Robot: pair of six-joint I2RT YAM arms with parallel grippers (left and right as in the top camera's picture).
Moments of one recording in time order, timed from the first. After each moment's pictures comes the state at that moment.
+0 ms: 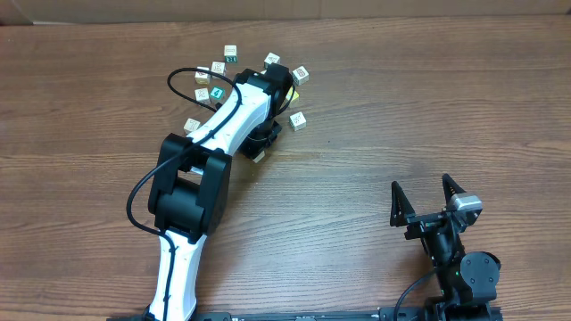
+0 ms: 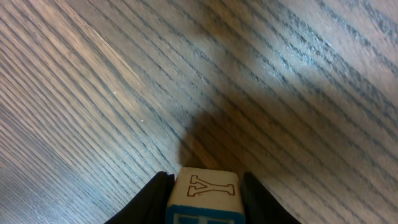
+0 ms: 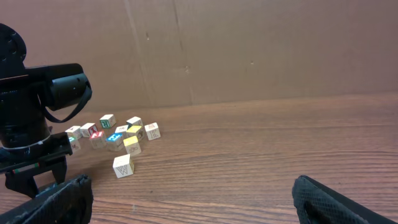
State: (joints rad) left arm -0.41 2.27 1.79 -1.17 -0.17 -1.28; right arm 0.06 0.01 0.02 -0.02 -0.12 0.15
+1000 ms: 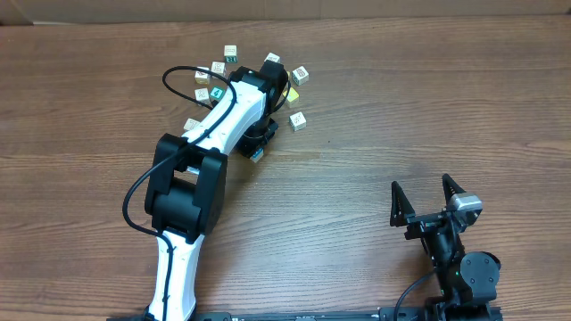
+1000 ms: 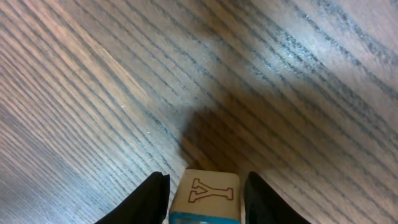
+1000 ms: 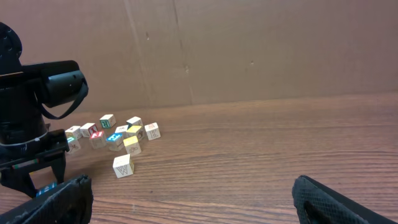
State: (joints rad) left arm -0.40 2.26 1.79 -1.16 -0.17 -1.25; right arm 0.06 0.01 0.02 -0.02 -0.12 0.15
